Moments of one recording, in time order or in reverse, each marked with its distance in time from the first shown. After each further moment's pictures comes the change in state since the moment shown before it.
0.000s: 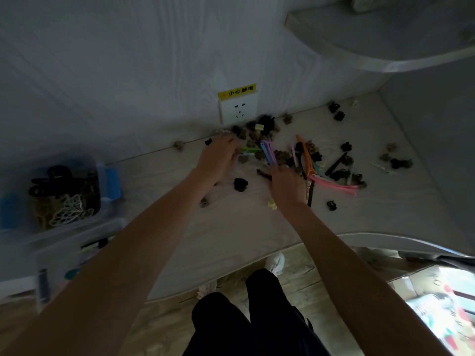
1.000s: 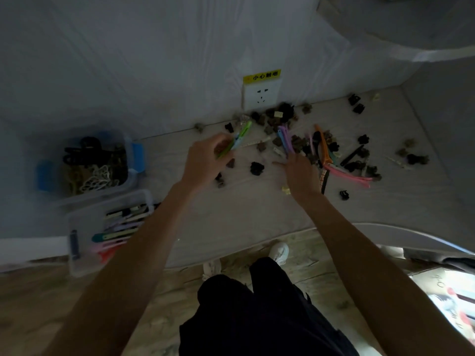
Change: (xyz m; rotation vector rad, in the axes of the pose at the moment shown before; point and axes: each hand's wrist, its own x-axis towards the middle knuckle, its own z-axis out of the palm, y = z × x) left_hand -0.087 0.003 -0.048 -0.449 0.245 -0.238; right_hand -0.009 0.002 0.011 -0.066 0.136 -0.048
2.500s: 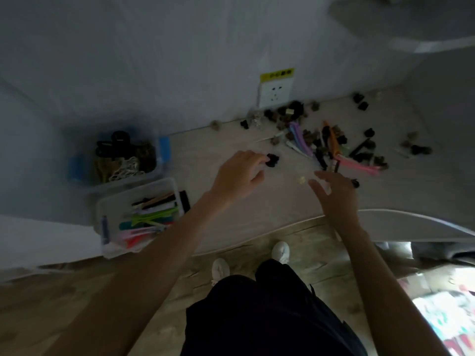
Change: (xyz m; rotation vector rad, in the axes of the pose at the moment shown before) left_hand -0.062 0.012 0.004 0.255 -0.191 0.205; right_hand -0.103 0.004 -0.039 0.617 0.116 0.227
